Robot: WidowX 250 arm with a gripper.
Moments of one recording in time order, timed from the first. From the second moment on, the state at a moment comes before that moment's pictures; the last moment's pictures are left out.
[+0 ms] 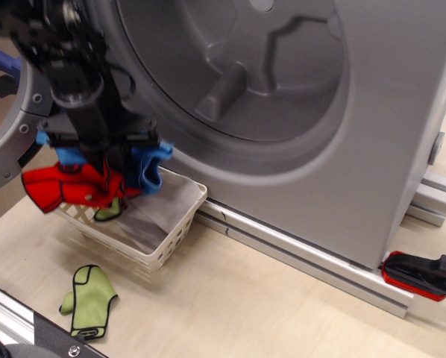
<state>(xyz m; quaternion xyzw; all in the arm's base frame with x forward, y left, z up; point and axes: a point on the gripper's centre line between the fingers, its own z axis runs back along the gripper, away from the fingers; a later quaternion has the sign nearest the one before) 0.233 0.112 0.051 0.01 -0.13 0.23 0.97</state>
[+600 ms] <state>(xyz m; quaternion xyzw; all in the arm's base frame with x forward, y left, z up) 0.257 0.051 0.110 -0.04 -0.22 0.16 0.96</state>
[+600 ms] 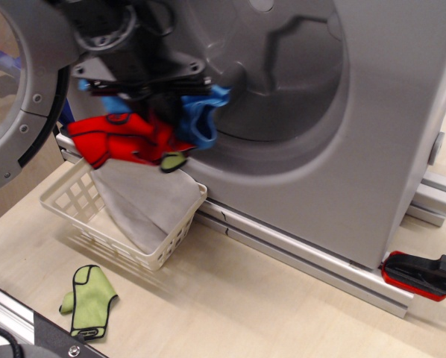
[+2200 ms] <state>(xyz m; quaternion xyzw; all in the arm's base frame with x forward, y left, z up) 0.370 0.039 0.086 -0.03 -0.33 0.18 0.93</state>
